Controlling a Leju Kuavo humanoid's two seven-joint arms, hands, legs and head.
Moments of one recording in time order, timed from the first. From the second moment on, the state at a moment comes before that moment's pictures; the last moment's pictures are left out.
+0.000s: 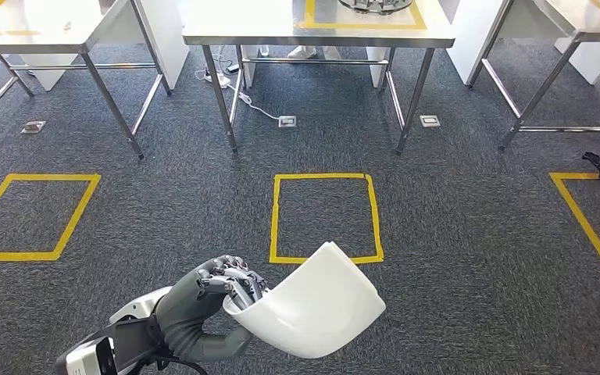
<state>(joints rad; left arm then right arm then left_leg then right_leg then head) -0.19 0.14 -0.61 -1.82 0.05 -0.35 -0.57 -0.07 -0.03 -1.29 -0.20 1.15 0.03 0.03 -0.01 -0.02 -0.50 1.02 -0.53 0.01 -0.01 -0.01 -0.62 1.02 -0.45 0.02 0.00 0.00</state>
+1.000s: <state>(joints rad) -0.19 0.14 -0.61 -1.82 0.06 -0.36 -0.57 -0.06 -0.02 -1.29 -0.20 1.14 0.02 0.02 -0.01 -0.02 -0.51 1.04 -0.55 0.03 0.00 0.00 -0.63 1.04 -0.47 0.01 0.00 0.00</state>
